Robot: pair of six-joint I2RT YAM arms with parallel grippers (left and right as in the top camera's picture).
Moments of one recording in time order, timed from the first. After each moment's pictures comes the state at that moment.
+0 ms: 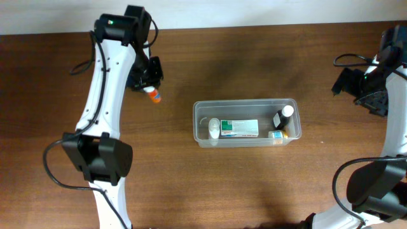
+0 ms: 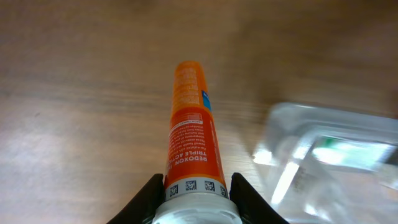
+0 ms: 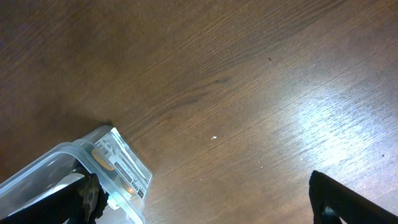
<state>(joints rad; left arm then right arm) -0.20 2.20 2.38 -1.68 0.08 -0.38 -0.36 1.81 1.81 -1.39 0.01 0.25</state>
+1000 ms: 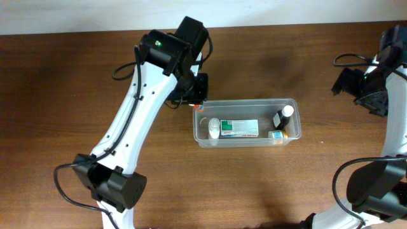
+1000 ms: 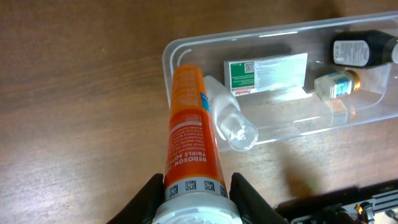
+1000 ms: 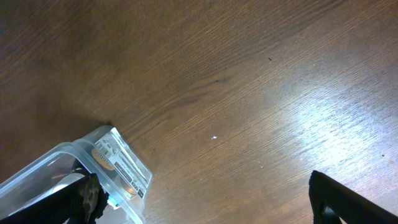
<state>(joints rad) -0.51 2.02 2.25 -1.62 0.12 -0.39 -0.36 1.81 1.81 -1.39 0.01 0.25</state>
